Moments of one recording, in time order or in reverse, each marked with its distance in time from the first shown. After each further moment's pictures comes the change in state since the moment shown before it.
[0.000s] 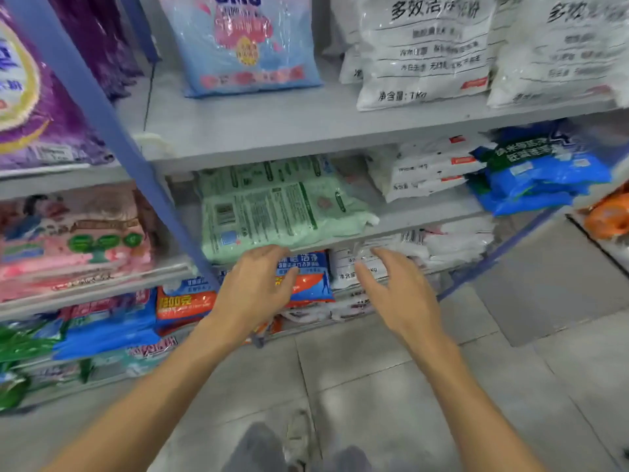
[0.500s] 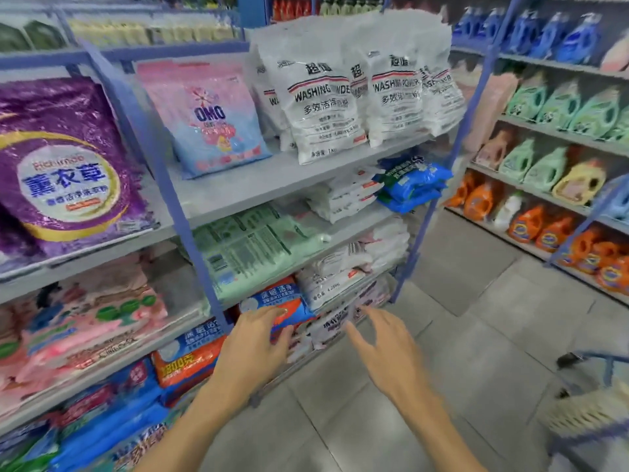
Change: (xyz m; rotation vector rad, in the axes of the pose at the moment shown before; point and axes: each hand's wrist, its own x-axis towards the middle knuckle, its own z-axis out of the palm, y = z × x) left_hand -0.140 -0.037 -0.072 -0.057 -0.111 0.299; right_hand -0.219 -0.093 0.022 0.035 0.187 0.279
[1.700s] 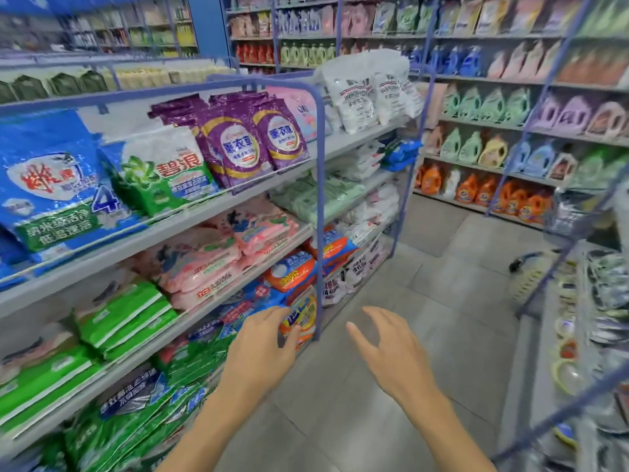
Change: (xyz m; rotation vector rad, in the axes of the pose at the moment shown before) left_hand -0.492 -0.307 -0.257 -0.035 0.013 0.204; right_hand -0.519 -0.354 0.245 0.049 0.255 0.115
